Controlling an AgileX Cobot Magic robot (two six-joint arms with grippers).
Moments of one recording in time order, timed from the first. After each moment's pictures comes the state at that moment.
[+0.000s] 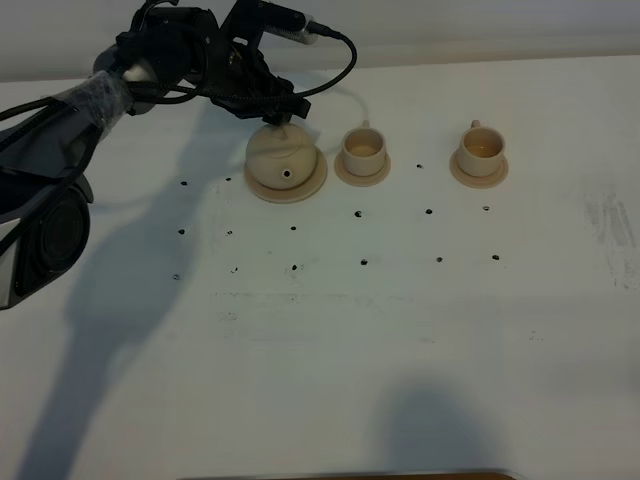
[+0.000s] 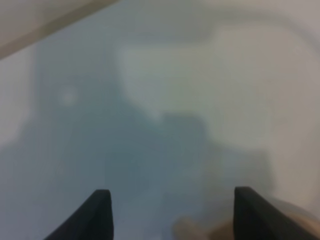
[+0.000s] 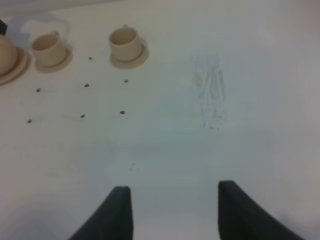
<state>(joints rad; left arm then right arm) -0.30 2.50 -2.15 -0.17 0.62 0.22 -0.03 -0.01 -0.52 0.10 1.11 0.07</state>
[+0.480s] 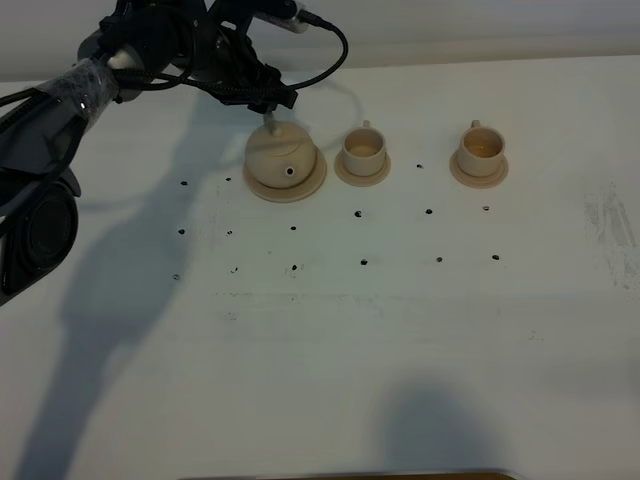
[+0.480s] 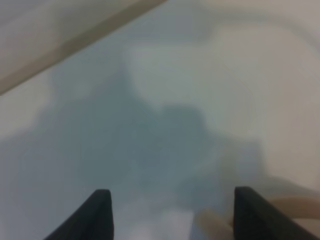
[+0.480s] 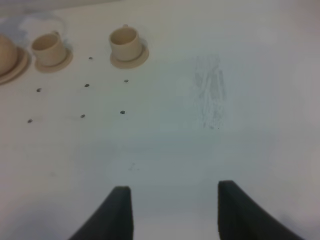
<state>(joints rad) -0.29 2.47 -2.17 -0.12 0.67 0.24 -0.03 -0.01 -0.52 0.11 1.11 0.07</state>
